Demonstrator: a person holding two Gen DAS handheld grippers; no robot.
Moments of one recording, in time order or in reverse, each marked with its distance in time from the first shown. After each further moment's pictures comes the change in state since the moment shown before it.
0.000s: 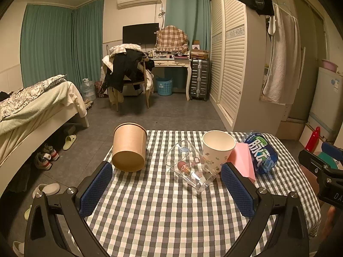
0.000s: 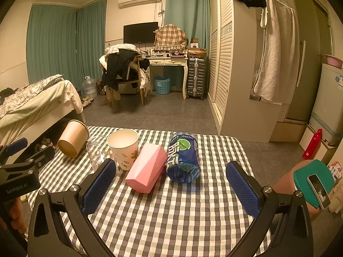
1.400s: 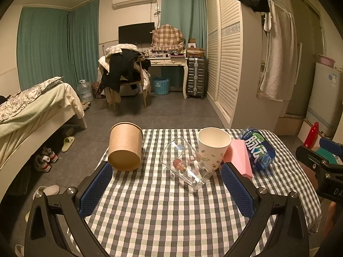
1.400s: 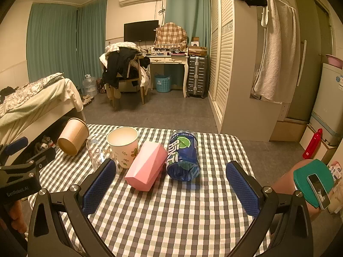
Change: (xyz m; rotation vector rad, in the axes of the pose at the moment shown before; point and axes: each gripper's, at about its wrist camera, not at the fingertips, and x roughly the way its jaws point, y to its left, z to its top) left arm 0.000 -0.008 -0.003 0.032 0.005 -0.012; right arm 0.004 0.003 -0.007 0.001 0.009 0.001
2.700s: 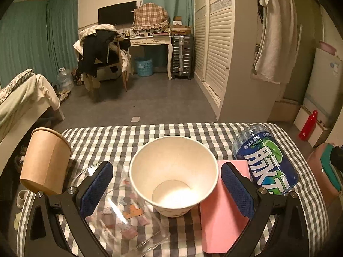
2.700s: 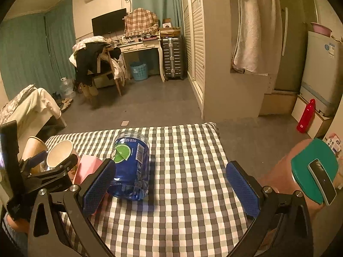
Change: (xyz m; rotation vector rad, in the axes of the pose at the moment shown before) left arm 0.163 -0.087 0.019 0.045 0.138 -0.078; right arm 0.090 -0.094 0.019 0.159 0.124 -0.085
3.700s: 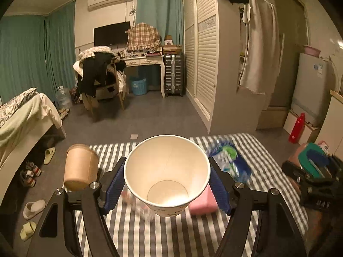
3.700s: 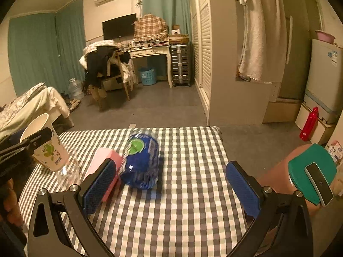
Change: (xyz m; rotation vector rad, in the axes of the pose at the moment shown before) left arm -0.124 0.007 -0.006 0.048 -0.101 -0.028; right arm -0.049 0.008 -0.018 -0.056 -0.042 0.049
